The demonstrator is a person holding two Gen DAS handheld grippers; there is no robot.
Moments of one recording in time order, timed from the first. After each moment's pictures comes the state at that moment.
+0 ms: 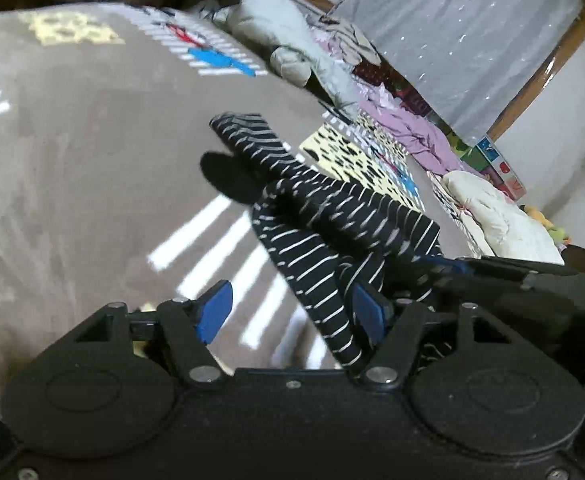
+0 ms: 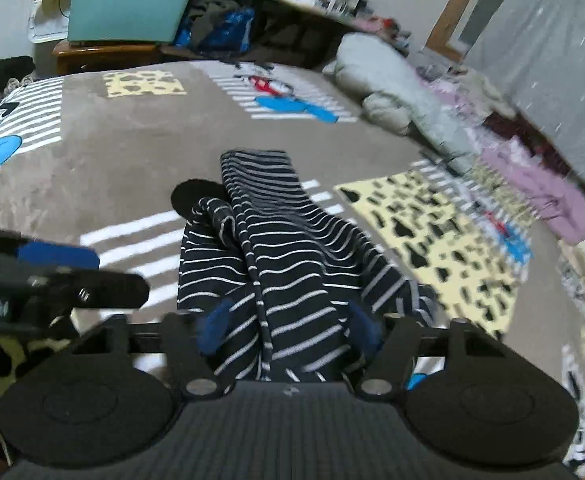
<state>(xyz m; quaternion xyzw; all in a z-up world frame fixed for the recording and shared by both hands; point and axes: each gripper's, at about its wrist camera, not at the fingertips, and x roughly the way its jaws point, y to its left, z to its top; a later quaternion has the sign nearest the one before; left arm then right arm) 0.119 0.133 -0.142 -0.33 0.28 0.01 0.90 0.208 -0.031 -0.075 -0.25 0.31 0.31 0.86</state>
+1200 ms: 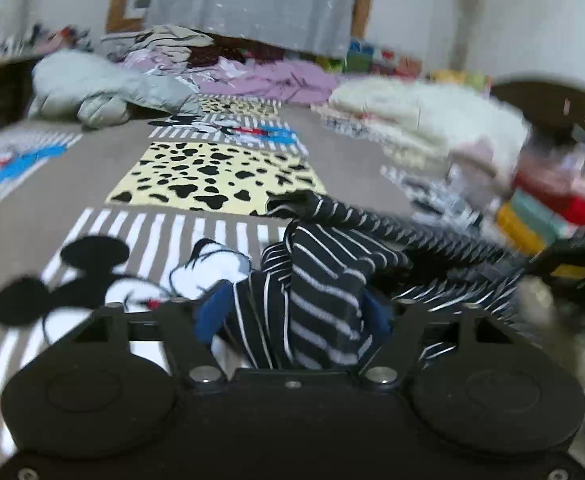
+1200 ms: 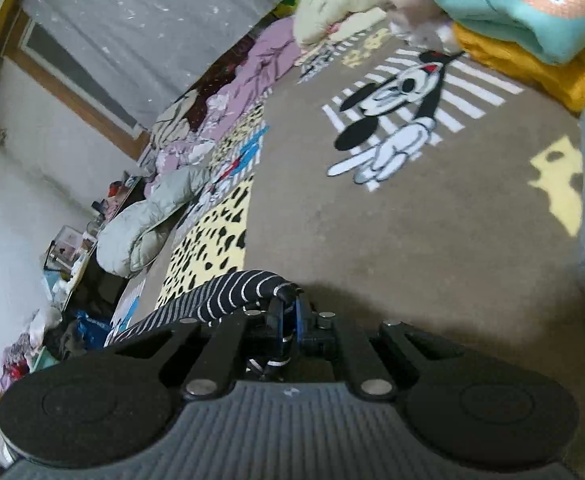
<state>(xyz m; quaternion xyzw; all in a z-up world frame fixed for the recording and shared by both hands) 0.202 -0.021 -0.106 -0.03 0.27 -0.14 0.95 0.196 -0.394 -0.148 0.39 0.29 0.08 0.87</state>
